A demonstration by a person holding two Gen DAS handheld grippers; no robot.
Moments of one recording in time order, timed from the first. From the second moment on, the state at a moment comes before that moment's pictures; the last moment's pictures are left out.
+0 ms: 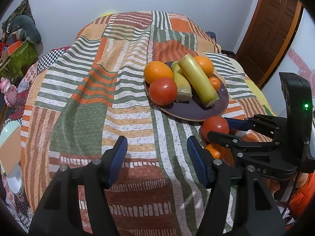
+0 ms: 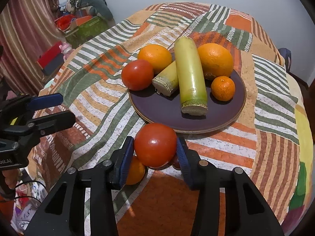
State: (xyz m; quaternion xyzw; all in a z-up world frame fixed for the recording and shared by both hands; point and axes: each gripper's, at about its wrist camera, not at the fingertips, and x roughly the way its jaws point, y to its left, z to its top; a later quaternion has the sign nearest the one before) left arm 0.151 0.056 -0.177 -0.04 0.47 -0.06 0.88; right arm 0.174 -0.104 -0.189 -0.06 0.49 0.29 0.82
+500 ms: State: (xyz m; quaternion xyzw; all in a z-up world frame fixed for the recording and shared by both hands) left arm 0.164 0.002 -0.200 -0.03 0.51 -0.11 0.85; right arm 0.163 -0.166 -0.157 -0.02 0.45 0.26 0.85
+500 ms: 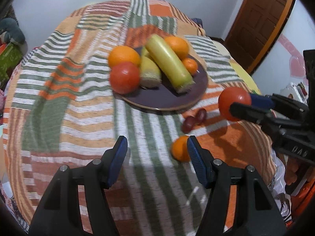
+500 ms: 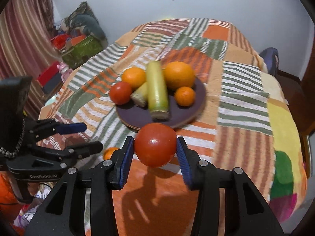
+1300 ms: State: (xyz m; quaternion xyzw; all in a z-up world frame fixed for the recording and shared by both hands) left arm 0.177 -0.026 -0.209 -0.01 0.52 -0.13 0.85; right arm 0.176 -0.195 -0.164 0.01 0.45 0.25 0.86
